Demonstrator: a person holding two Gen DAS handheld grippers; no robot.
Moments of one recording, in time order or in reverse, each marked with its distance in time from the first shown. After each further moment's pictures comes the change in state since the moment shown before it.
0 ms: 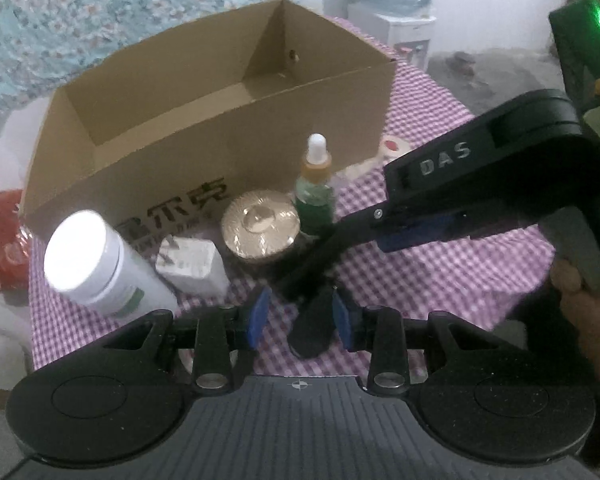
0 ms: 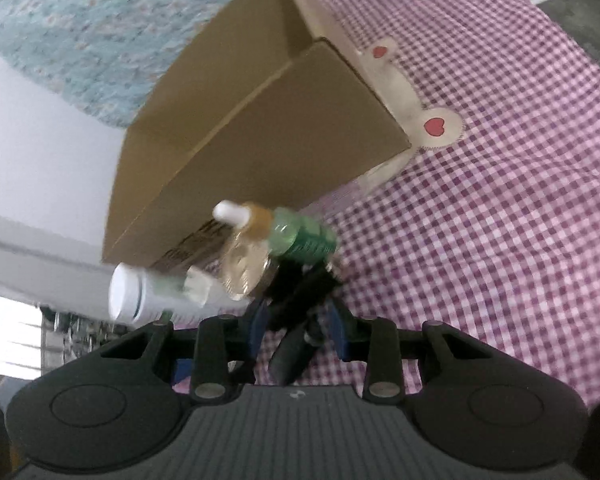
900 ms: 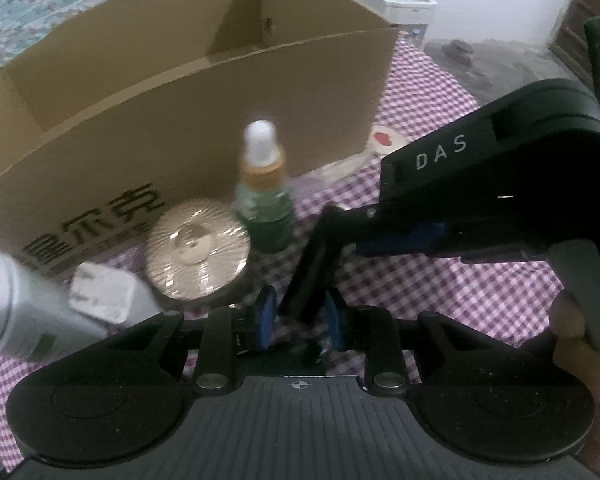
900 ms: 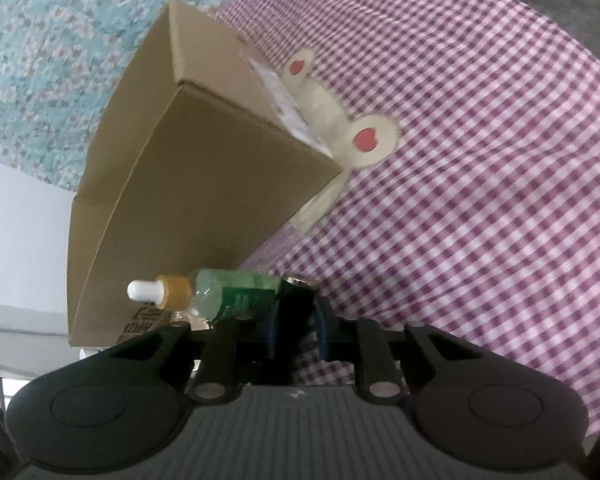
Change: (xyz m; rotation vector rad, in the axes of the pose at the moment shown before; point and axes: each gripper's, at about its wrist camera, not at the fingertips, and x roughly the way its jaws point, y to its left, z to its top) left arm 0.046 -0.014 0.018 -0.029 0.068 -0.072; right arm 0.020 -0.047 0.008 0.198 -0.067 -0.036
